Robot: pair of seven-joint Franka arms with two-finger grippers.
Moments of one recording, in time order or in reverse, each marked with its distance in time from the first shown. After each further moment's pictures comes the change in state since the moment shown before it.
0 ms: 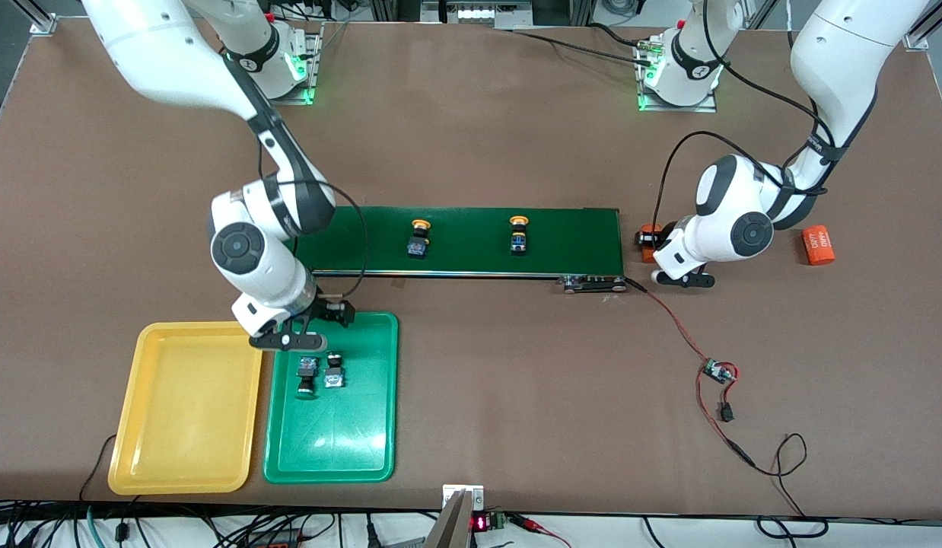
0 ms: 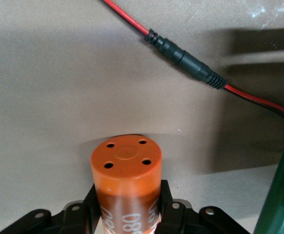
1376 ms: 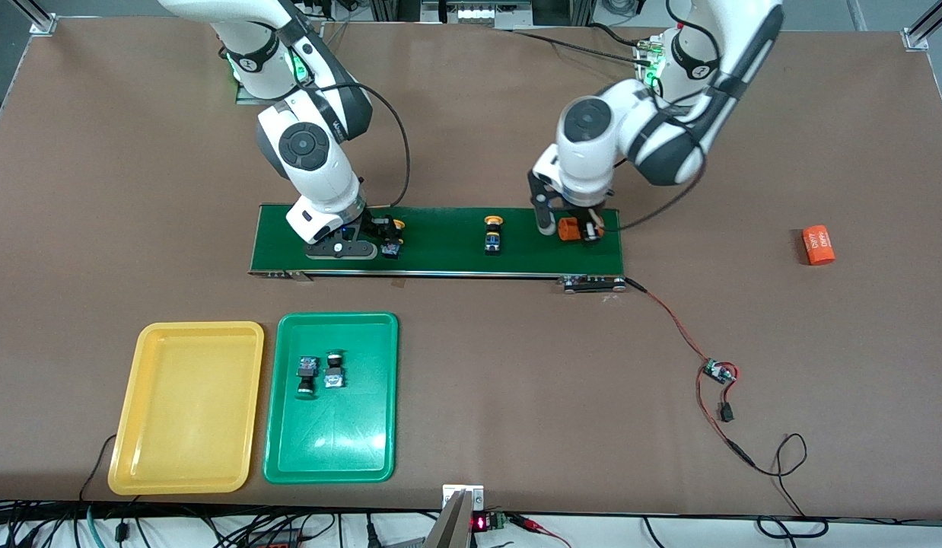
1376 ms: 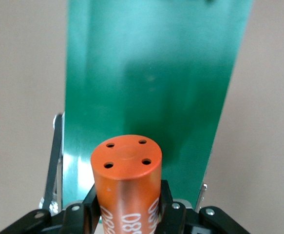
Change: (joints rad) left arm -0.440 -0.170 -0.060 0.085 0.413 -0.047 0.655; right arm 0.085 -0.245 0.094 -0.403 0.004 0.119 0.180
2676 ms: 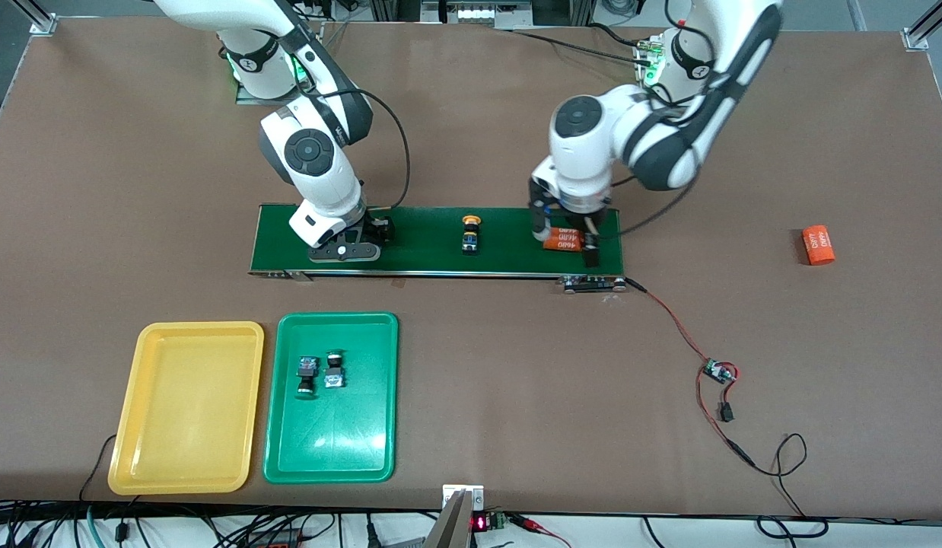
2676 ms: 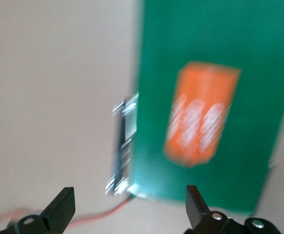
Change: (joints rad) left arm 0.045 -0.020 0.070 0.069 0.099 0.007 0.020; right arm -0.002 0.032 -0.002 -0.002 -0.037 0.016 -0.017
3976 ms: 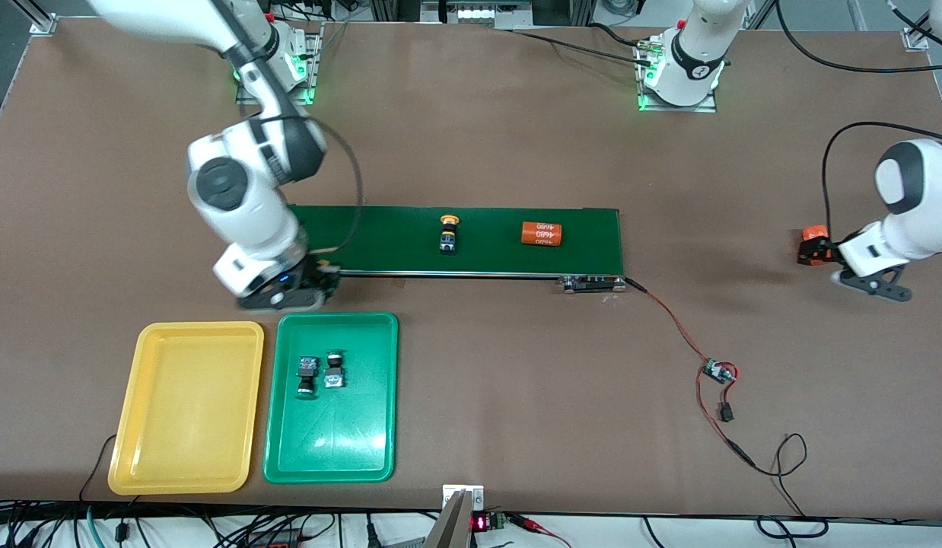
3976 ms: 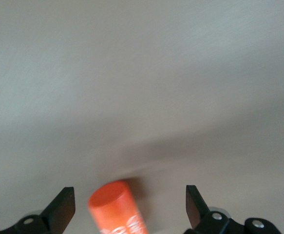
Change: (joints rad) left arm 0.937 0.131 0.029 -0.023 -0.258 0.070 -0.050; right arm -0.202 0.071 -0.020 0.325 -0.006 -0.143 -0.272
